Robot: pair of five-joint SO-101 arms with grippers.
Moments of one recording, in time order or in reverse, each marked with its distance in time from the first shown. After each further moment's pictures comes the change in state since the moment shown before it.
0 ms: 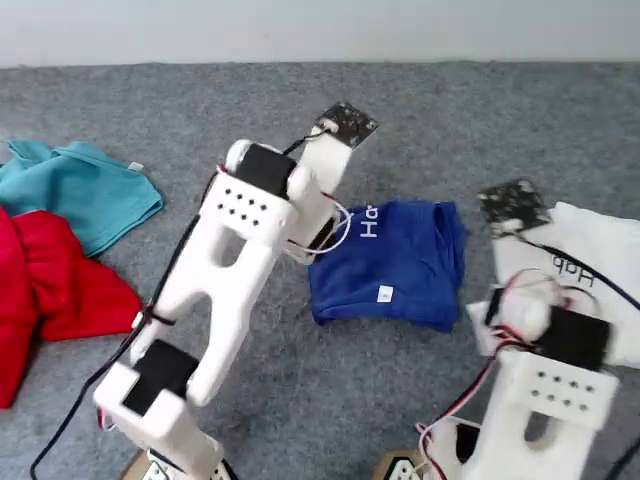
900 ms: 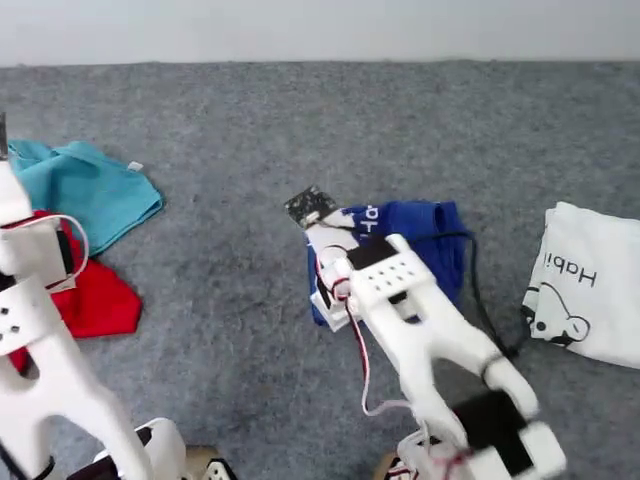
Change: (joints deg) left arm -54.7 -34.5 17.1 0.0 -2.9; right arm -39.1 44.0 2.5 -30.2 -19.8
